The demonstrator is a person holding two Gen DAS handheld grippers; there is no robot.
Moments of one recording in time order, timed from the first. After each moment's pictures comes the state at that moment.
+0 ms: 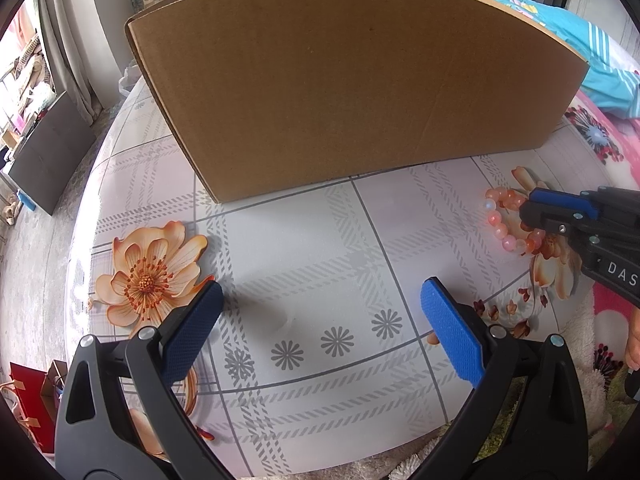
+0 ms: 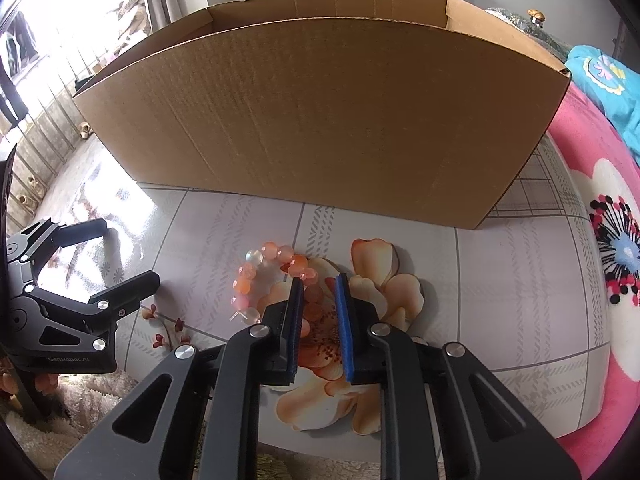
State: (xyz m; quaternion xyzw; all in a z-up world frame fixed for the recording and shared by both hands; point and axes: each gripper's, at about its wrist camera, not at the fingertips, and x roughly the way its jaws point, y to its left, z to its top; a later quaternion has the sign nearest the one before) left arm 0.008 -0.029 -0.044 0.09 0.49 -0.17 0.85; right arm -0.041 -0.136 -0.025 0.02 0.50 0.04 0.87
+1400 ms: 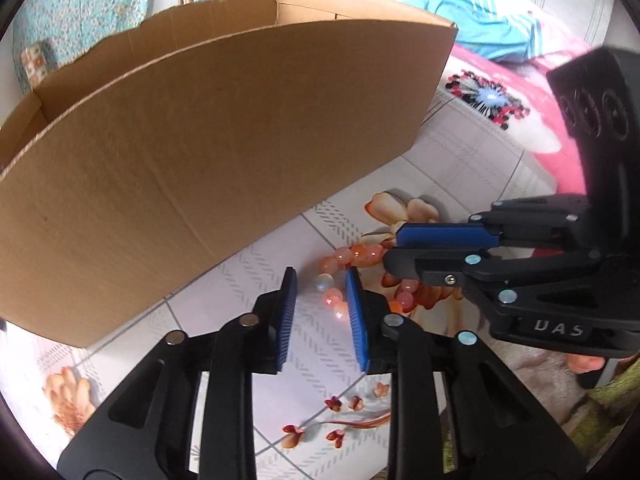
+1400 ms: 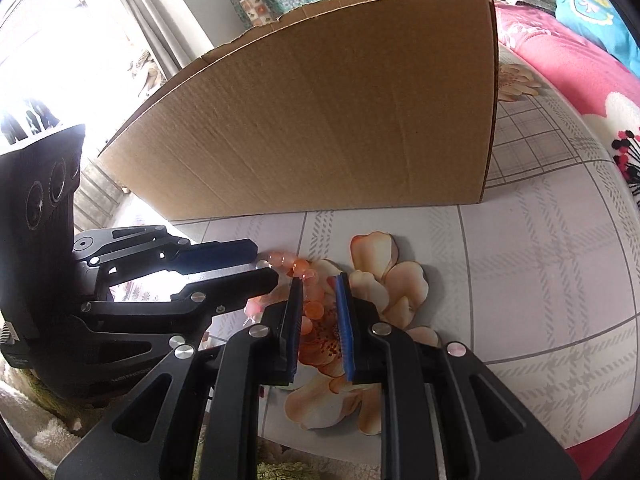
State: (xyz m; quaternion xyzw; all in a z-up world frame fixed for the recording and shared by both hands) left arm 0.009 -0.120 -0.036 0.17 0.44 -0.36 0.80; right arm -0.074 -0.210 -0.032 0.15 0.46 0.09 0.87
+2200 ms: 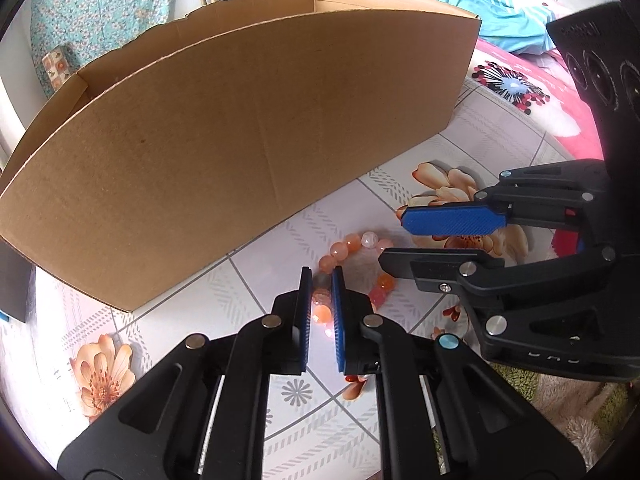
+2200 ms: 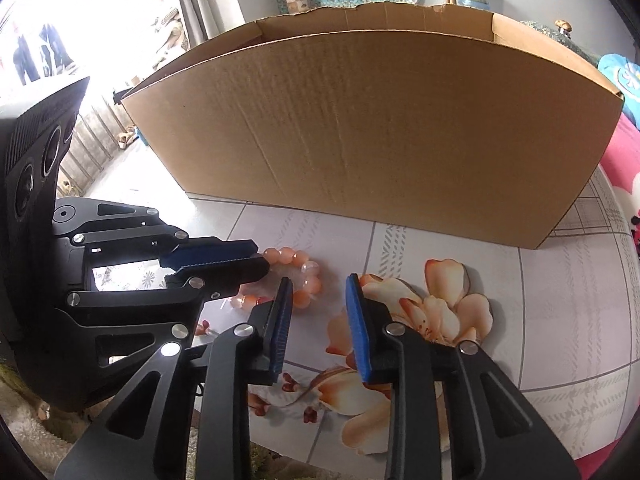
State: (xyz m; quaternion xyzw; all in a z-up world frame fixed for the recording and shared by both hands) left arm 0.005 -0.080 -0.037 0.18 0.44 -0.32 0.82; right arm -0.058 -0.151 -0.022 0.04 0.46 0.11 0.88
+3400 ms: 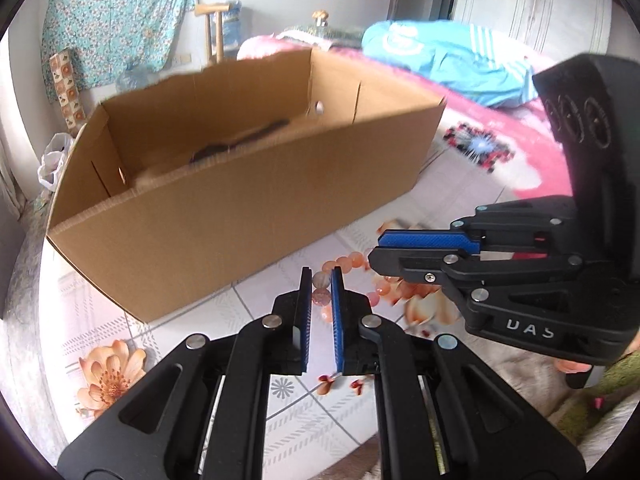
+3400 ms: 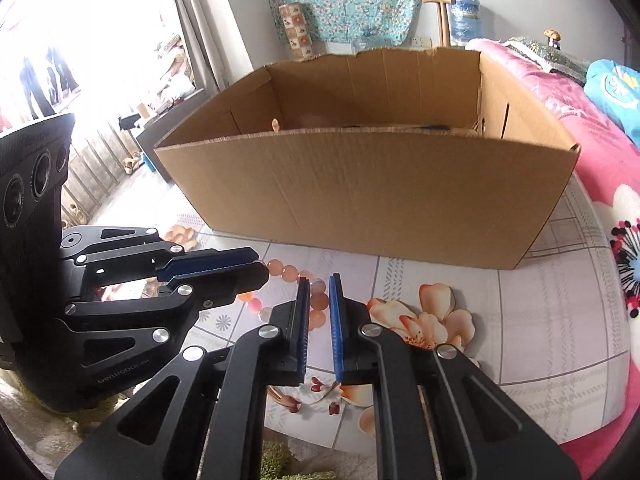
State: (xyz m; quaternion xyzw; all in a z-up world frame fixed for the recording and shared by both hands) left arm -0.013 -0.055 0.018 0.10 0.38 -0.36 0.85; right arm -0.072 -0.154 0.019 0.06 0.42 0.10 0.90
